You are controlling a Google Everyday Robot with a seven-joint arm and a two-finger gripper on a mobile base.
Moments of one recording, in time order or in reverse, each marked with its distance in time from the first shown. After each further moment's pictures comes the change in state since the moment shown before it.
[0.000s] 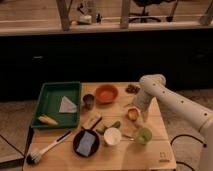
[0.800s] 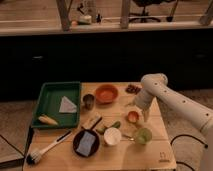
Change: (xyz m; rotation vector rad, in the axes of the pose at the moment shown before) arm 0.005 0.002 -0.007 0.010 0.004 -0.005
